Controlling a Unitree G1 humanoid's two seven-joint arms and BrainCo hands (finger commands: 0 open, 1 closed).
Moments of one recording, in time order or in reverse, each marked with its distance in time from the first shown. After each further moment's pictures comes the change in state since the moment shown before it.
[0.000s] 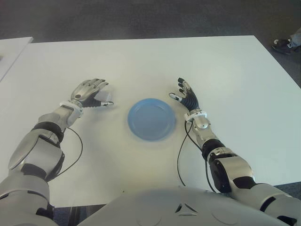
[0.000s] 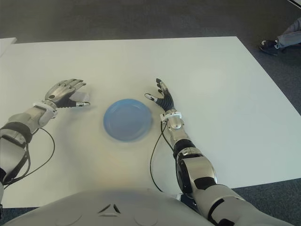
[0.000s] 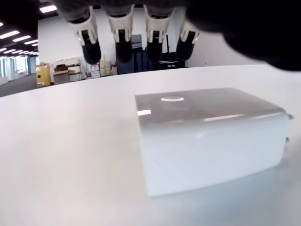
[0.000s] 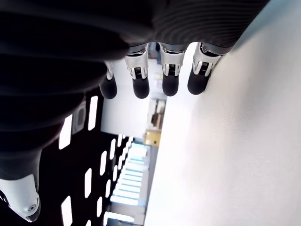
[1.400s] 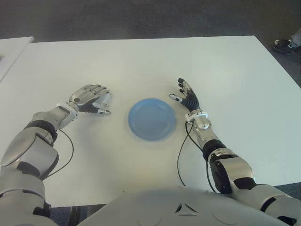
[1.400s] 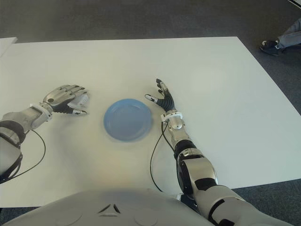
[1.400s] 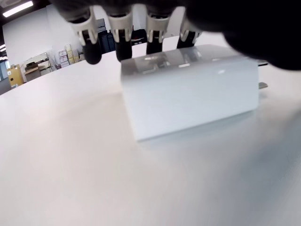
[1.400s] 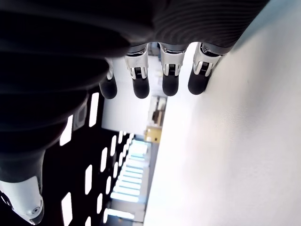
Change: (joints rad) left arm -0.036 0.054 -0.144 0.022 0.096 -0.033 0.037; right arm 0.013 -0.011 0.004 -0.018 -0.001 0.000 0.015
